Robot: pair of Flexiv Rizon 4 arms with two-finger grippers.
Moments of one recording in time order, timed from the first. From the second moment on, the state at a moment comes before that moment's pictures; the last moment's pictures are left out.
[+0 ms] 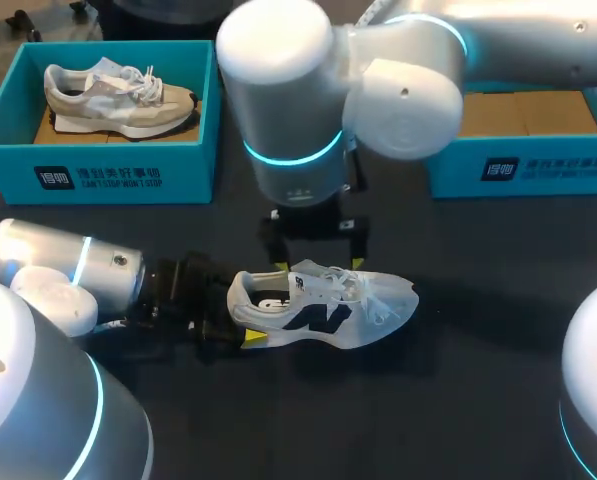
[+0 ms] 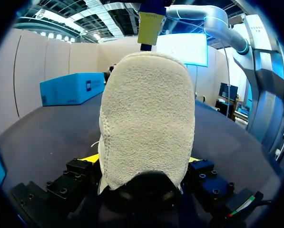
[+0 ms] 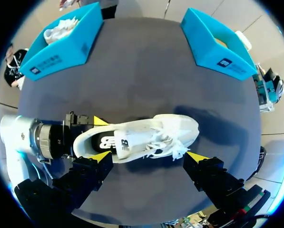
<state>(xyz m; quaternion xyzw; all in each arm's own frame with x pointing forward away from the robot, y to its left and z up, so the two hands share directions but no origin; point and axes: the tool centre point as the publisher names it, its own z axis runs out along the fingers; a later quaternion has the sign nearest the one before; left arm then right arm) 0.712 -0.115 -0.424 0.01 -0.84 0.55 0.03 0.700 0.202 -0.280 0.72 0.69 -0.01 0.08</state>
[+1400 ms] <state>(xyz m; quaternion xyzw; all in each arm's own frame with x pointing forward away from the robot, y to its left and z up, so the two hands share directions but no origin) 0.712 -0.115 -0.424 0.01 -0.84 0.55 0.03 0.707 0.190 -0.354 0.68 0.70 -0.15 0.16</state>
